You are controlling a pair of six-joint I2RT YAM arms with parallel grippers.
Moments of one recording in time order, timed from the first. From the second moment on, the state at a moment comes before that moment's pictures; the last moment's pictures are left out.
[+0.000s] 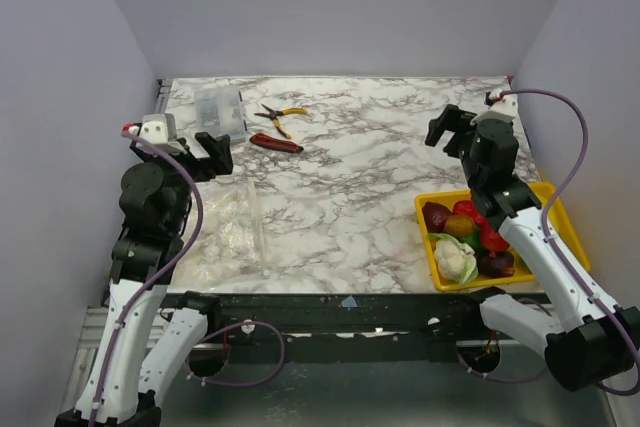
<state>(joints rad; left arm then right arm) -0.19 0.63 0.94 -0.26 -0.11 -0.25 0.29 1.03 0.92 -0.09 0.34 0.32</state>
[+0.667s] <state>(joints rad) -0.24 1.08 0.90 -0.57 -0.08 -0.44 0.29 1.13 0.90 -0.11 0.14 0.42</state>
